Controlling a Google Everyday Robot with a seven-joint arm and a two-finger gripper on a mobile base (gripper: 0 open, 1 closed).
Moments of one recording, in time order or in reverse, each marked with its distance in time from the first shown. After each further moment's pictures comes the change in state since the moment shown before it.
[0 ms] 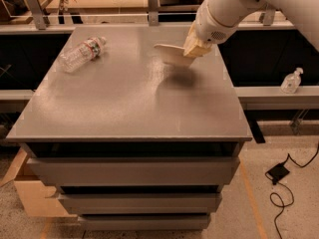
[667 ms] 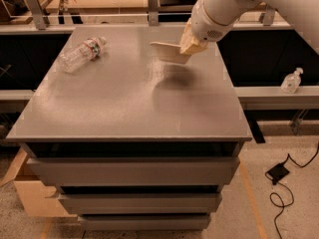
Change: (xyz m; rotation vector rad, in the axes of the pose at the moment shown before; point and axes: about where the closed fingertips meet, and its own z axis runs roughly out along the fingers) arm -0.010 -0.005 0.000 0.028 0.002 -0.055
